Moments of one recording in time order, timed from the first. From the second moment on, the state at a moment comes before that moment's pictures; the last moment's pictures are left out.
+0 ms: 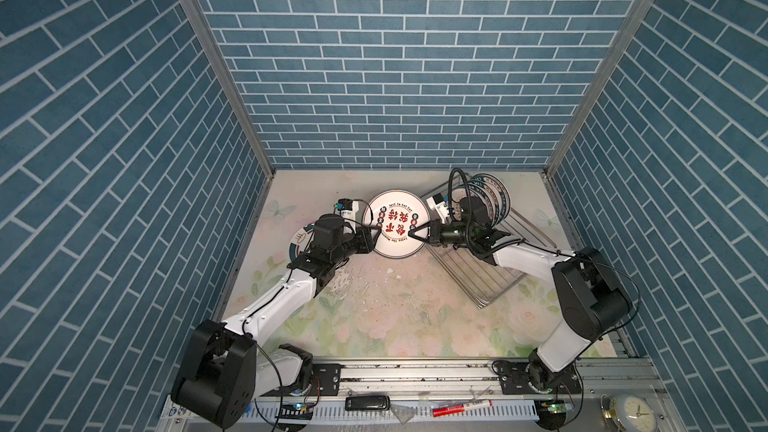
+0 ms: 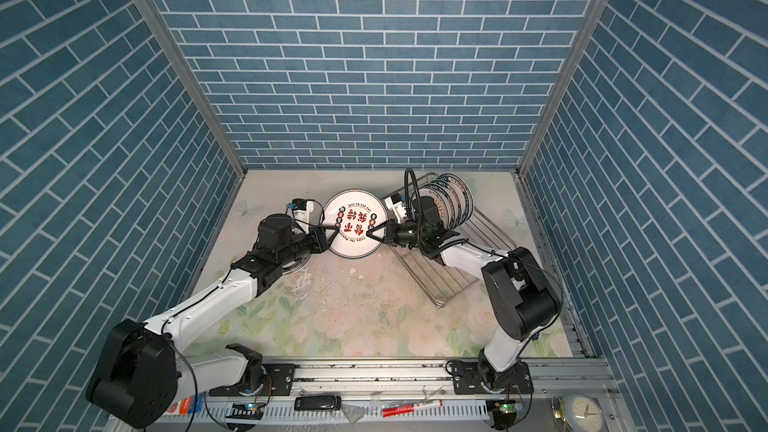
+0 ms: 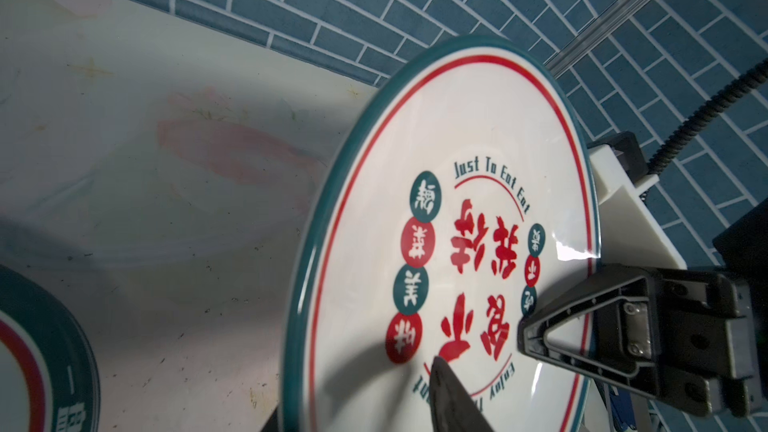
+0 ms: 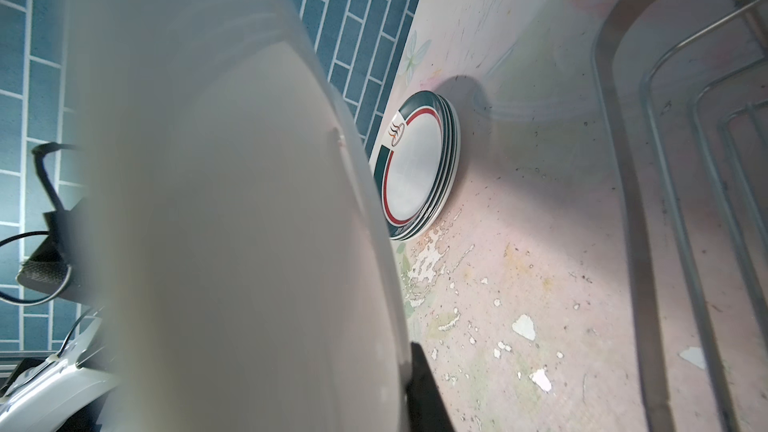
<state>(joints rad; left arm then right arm) -0.38 1.23 0.67 0.11 0.30 -0.53 0.58 1.68 0.96 0.30 -0.84 0.81</state>
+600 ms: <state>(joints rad) -0.36 1.29 0.72 0.18 0.41 -0.57 0.55 1.68 0.96 0.26 -0.78 0.79</state>
